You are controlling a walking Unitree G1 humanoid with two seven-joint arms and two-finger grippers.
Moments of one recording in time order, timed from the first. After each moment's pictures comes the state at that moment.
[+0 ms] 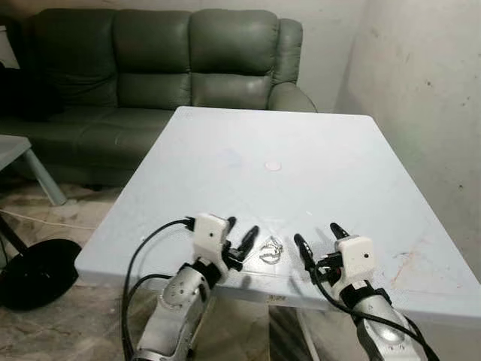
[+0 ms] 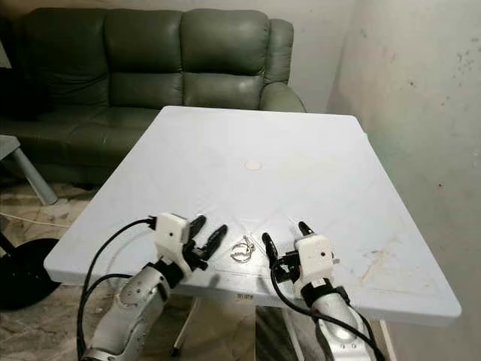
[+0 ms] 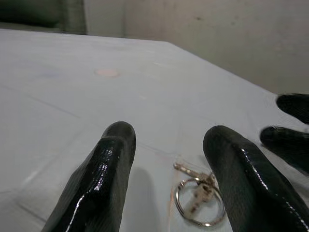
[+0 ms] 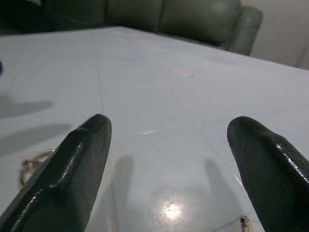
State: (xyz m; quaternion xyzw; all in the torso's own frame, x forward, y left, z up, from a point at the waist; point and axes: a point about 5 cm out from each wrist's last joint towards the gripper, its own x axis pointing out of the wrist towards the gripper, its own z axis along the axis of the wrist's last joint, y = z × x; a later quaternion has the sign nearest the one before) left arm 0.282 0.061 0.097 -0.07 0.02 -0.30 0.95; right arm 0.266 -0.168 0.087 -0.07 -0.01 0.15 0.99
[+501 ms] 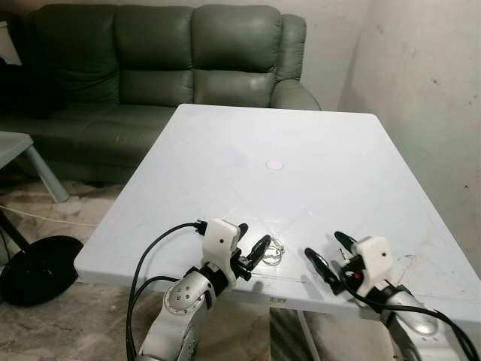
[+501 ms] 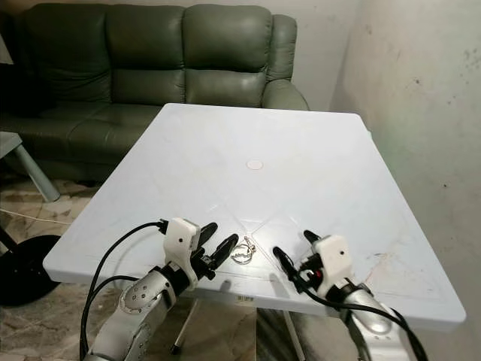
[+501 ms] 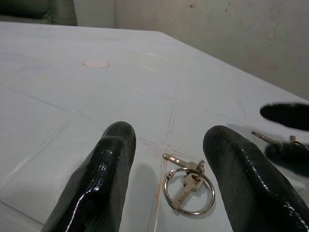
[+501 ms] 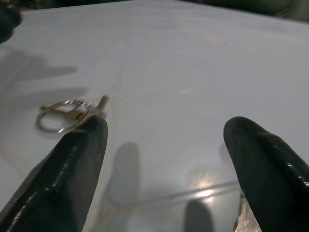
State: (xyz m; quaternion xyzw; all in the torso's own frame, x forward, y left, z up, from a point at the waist) left arm 0.275 0.056 0.099 -0.06 0.03 -0.33 0.94; right arm 0.260 -0.205 0.077 -0.04 0.06 0.26 0.96
